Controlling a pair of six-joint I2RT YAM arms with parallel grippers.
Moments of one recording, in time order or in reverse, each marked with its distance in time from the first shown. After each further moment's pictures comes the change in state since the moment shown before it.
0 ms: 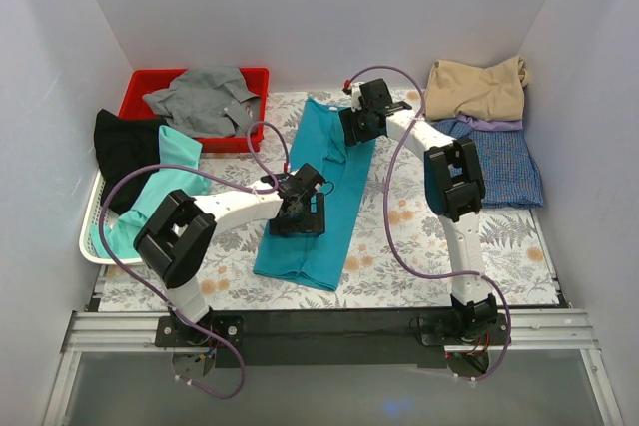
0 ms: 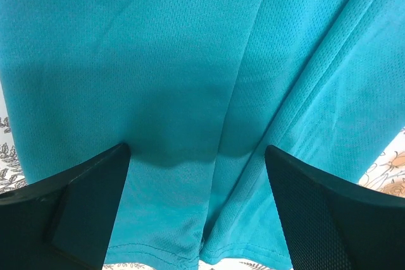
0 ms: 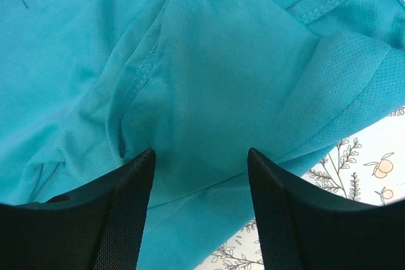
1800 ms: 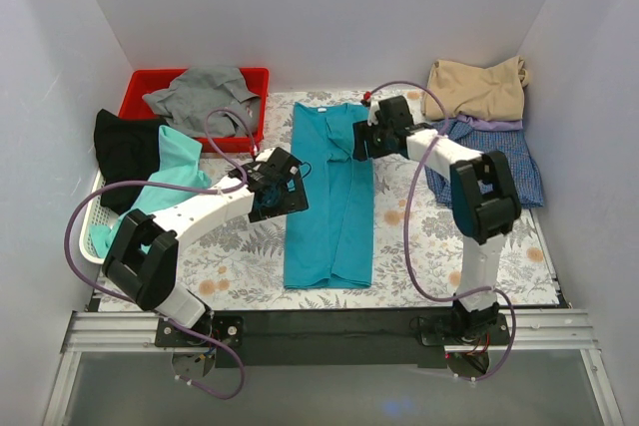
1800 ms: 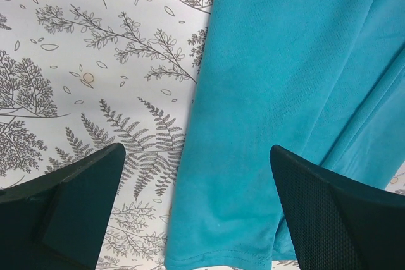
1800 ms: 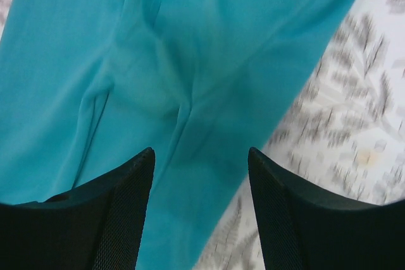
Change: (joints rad) left arm 0.108 -0.195 -0.007 -0.067 -0.126 -0.078; right arm -0.020 -0.373 -0.538 0.207 -0.068 0.118
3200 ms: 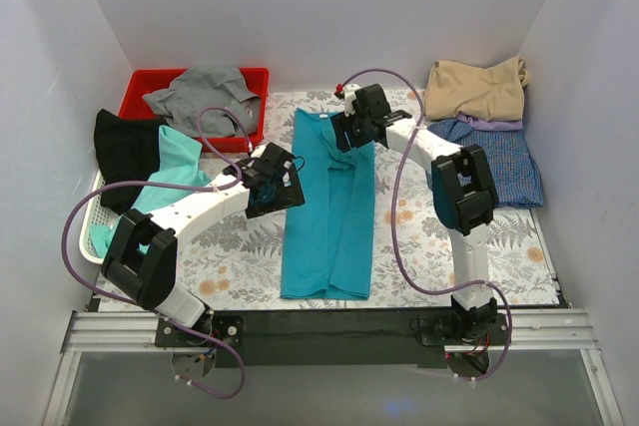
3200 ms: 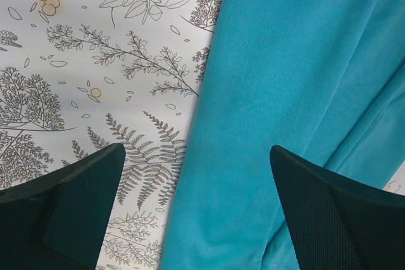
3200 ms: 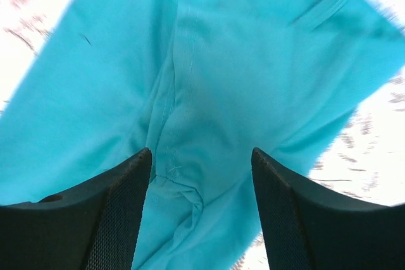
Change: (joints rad) left arm 0.053 -0.002 0.000 0.030 0.026 0.030; right arm 0.083 0.204 0.317 -0.089 0.058 -0.136
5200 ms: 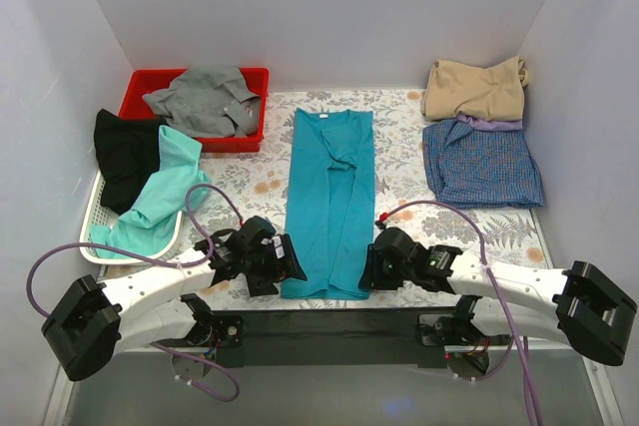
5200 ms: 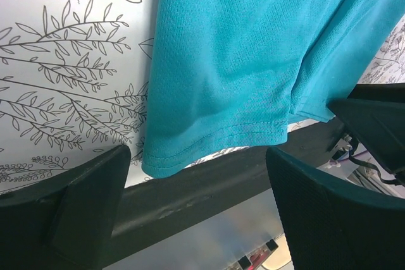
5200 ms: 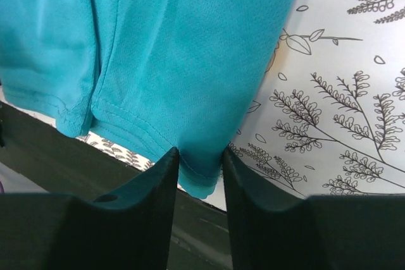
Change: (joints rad) left arm -0.208 -0.491 -0.622 0.185 0.418 -0.339; right arm 0.561 -1.104 -1.294 0.028 0.143 1.004
